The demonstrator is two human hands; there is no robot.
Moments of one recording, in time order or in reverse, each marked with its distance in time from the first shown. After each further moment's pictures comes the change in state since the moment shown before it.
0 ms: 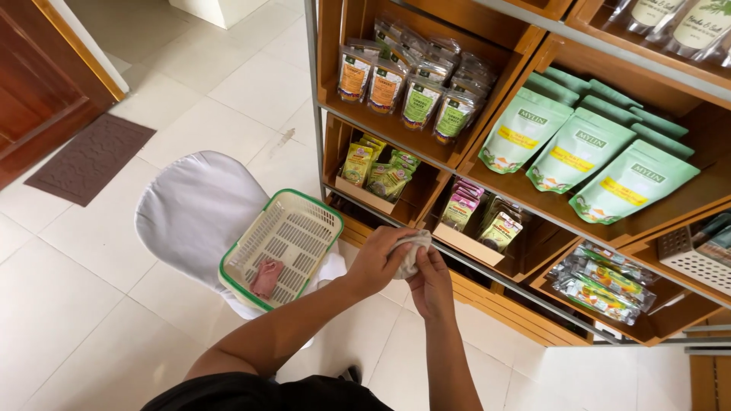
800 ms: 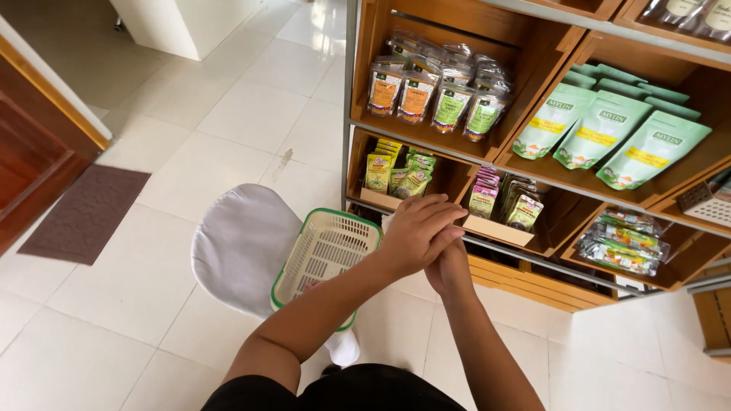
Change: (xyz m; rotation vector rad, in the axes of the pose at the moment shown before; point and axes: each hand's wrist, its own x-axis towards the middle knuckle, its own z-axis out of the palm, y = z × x) left_hand 0.034 -0.011 -0.160 0.185 -0.012 0.405; right_hand -0.036 0.060 0.220 -0.060 -0.047 -0.272
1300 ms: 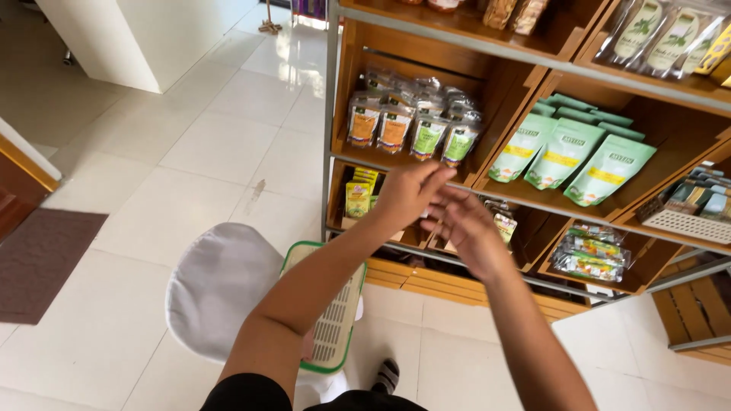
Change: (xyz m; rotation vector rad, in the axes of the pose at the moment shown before) left_hand 0.100 -0.082 -0.010 -0.363 -0.024 -0.204; right_hand 0.061 -0.105 0.056 -0.202 -0.202 -0.071
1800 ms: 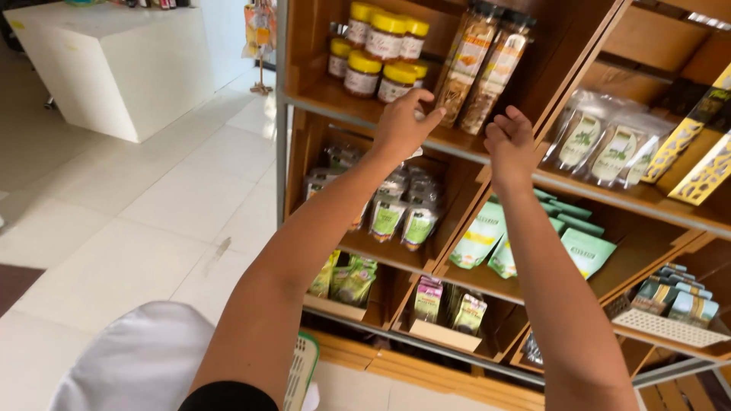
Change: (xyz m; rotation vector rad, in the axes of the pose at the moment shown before) left_hand 0.290 -0.099 0.073 0.229 0.089 -0.181; right_hand 0.303 -0.140 -0.167 -0.639 0.323 -0.489
